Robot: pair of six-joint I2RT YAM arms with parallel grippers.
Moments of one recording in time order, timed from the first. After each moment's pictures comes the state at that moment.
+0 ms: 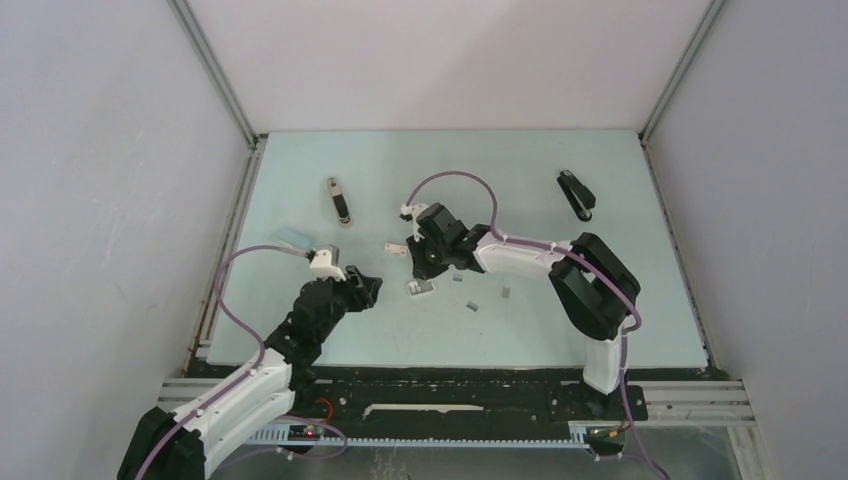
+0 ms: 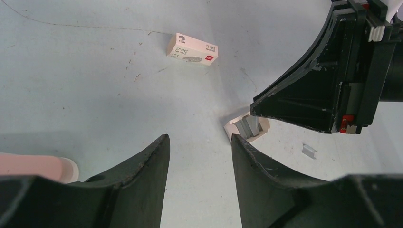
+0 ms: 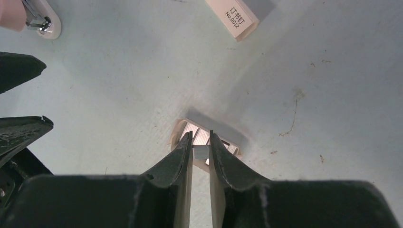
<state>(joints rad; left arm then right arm) -0.52 0.68 0.13 0.23 -0.14 -0.56 0.84 1.91 1.27 -0.22 -0.14 0.28</state>
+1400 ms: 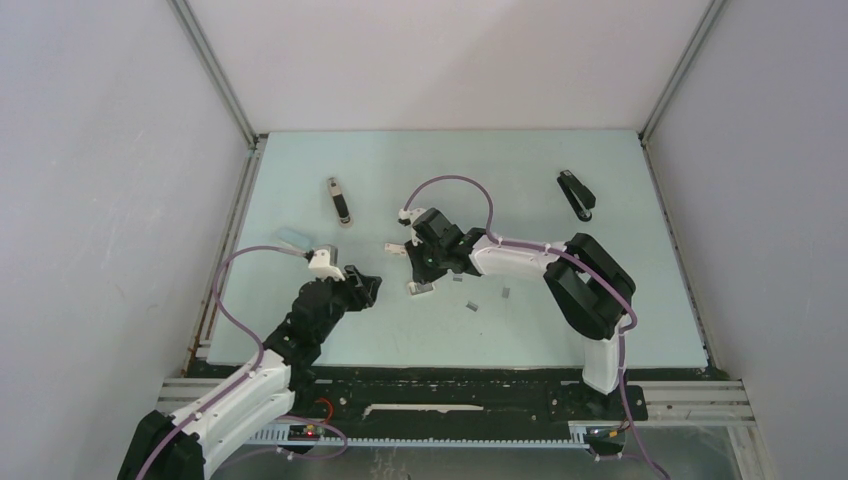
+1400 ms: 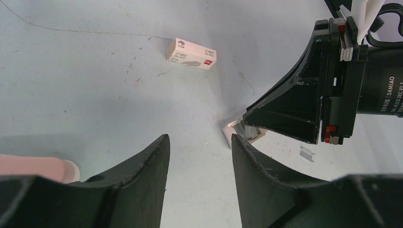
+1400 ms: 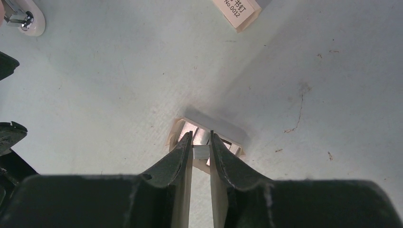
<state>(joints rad) -0.52 0.66 0.13 0.23 -0.15 -0.56 0.87 1.93 1.27 -0.23 -0.09 0.30</state>
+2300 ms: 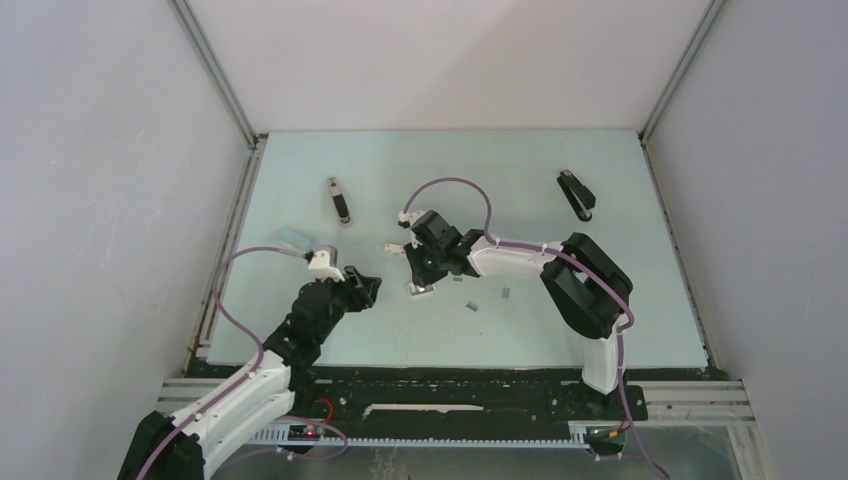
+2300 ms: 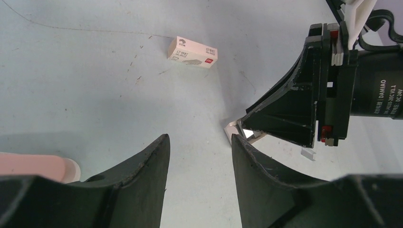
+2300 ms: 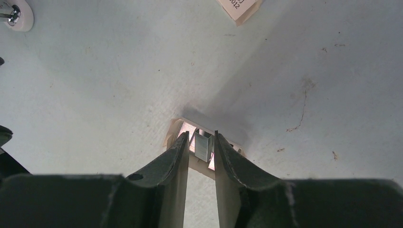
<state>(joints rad) -0.52 0.66 0.12 0.23 -0.15 -0.56 0.87 1.94 1.27 -0.24 -0.09 0.31</state>
